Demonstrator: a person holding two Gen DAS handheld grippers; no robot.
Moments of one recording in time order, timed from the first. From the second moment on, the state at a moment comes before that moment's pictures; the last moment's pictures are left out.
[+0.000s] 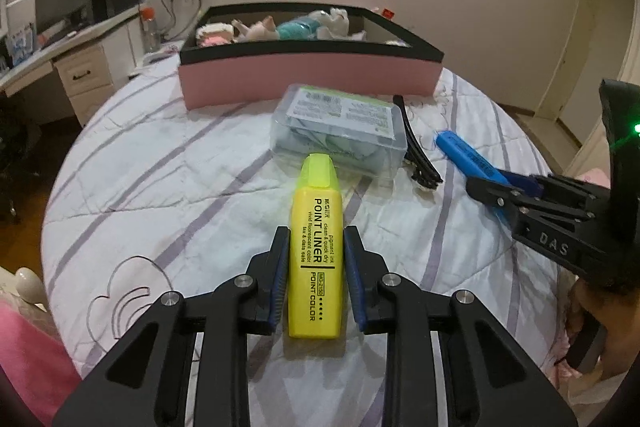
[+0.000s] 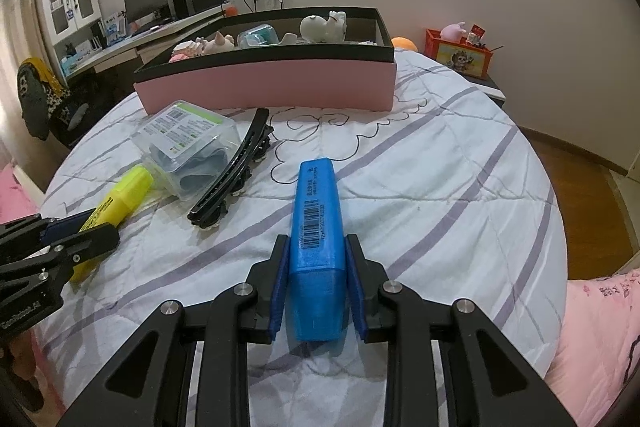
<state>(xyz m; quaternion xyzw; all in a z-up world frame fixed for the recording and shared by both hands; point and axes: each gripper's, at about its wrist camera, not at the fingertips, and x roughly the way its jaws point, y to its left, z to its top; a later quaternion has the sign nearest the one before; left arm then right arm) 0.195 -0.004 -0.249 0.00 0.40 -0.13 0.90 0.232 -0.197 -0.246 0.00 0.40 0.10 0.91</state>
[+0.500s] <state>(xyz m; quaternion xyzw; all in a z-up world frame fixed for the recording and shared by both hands) 0.189 0.000 -0.226 0.04 0.38 -0.10 0.92 0.217 -0.185 -0.227 0.03 0.37 0.14 0.92</state>
